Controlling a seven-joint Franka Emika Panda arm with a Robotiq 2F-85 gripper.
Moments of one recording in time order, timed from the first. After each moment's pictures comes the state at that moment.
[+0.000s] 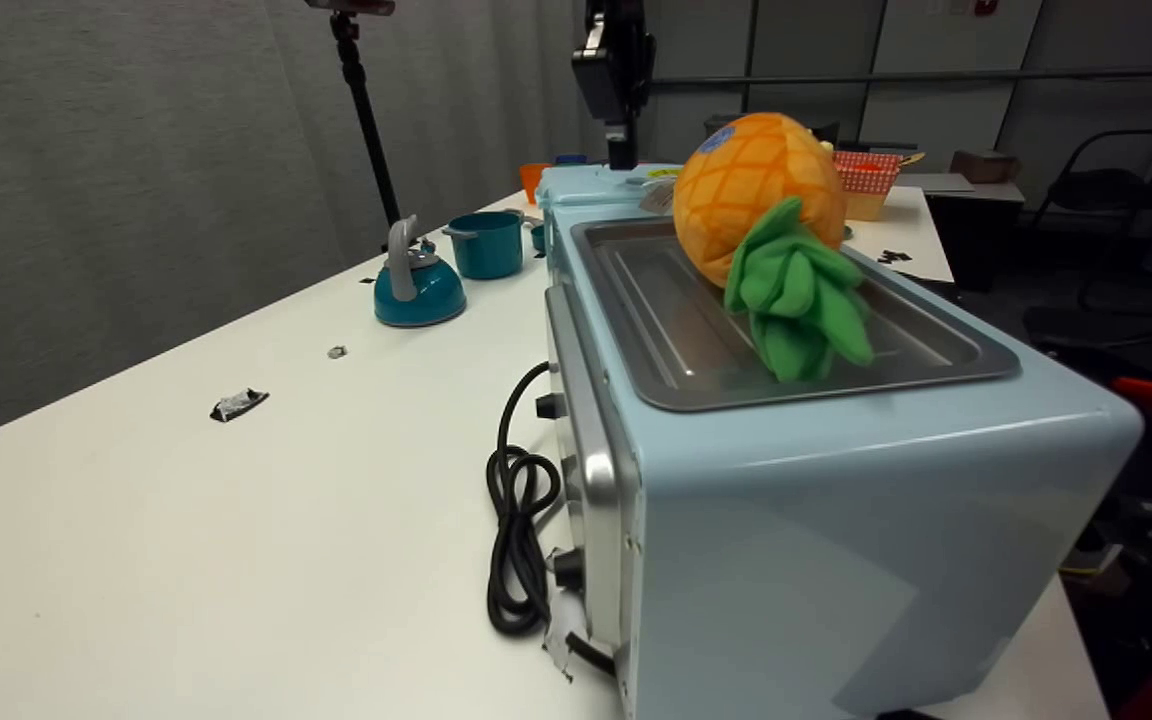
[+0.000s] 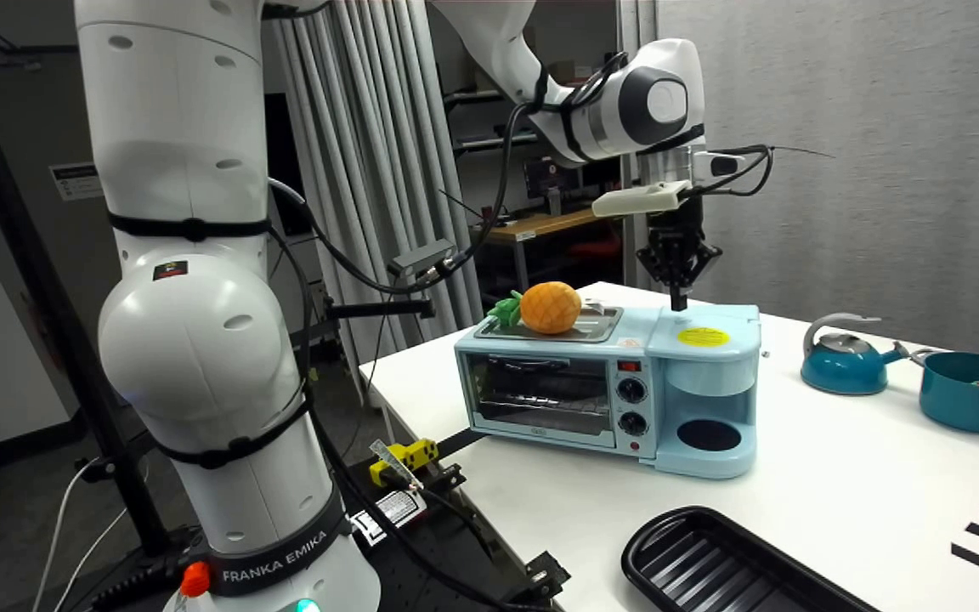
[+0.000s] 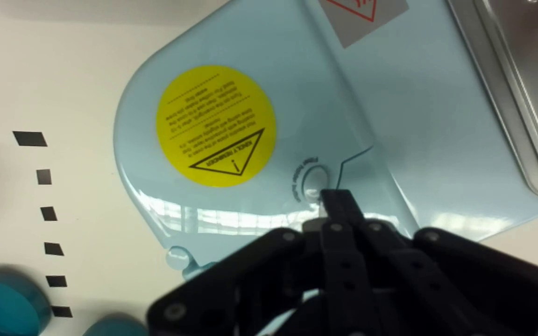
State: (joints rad) arm 0.05 0.23 0.01 -2.01 -0.10 2.22 0.04
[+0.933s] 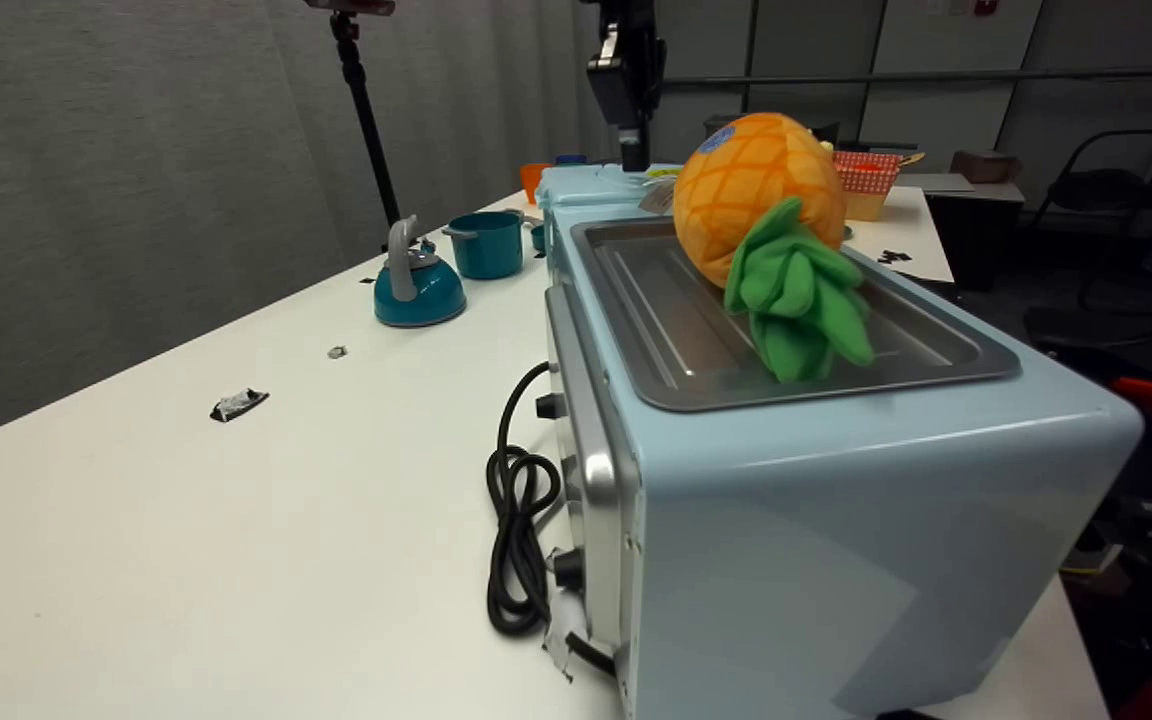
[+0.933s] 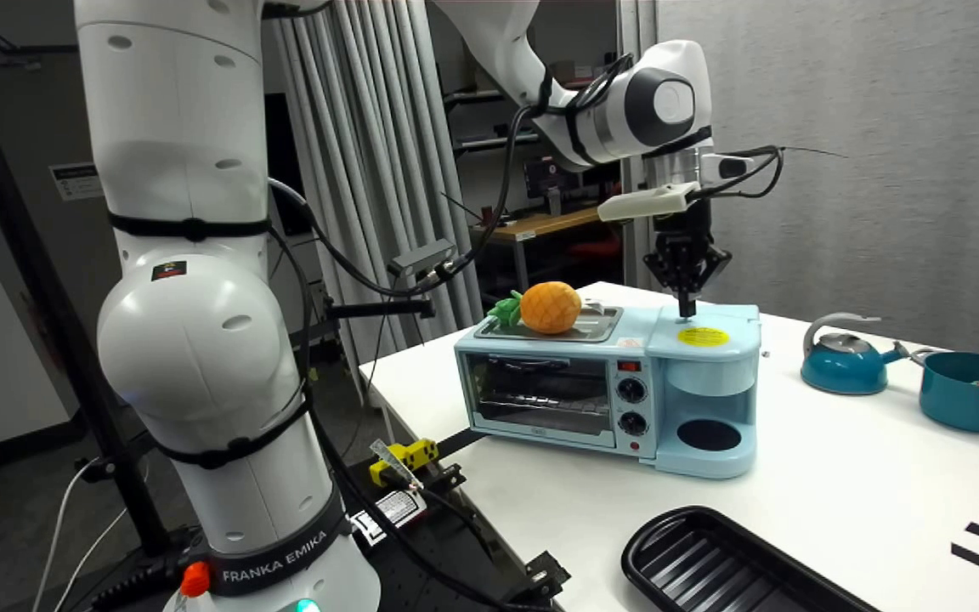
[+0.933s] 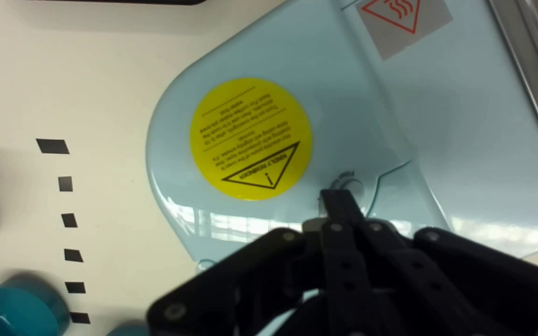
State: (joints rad) arm 0.05 0.23 -0.01 -2.02 -0.13 2.22 0.04
